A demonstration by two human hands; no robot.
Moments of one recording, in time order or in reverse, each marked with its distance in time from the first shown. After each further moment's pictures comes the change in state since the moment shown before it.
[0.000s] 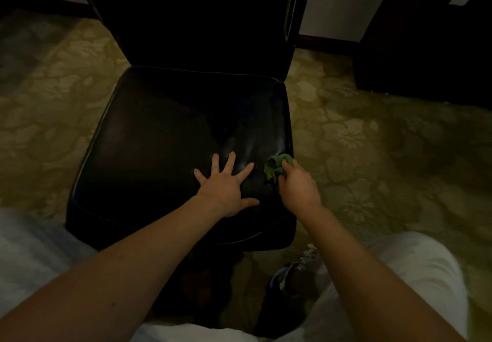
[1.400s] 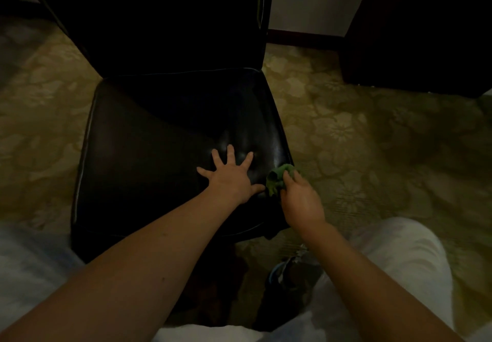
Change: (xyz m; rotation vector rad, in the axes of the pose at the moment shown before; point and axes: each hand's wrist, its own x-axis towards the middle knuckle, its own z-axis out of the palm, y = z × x) left_hand 0.022 0.035 -0.013 -0.042 -0.028 -0.133; right_hand -0.035 0.017 0.004 -0.118 -0.077 0.059
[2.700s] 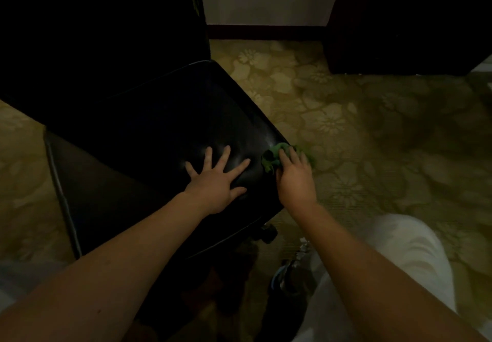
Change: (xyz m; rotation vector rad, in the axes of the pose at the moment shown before) left_hand 0.024 -0.020 -0.001 0.183 0.088 0.308; right_hand 0.055 0.020 -0.005 0.104 0.222 0.040
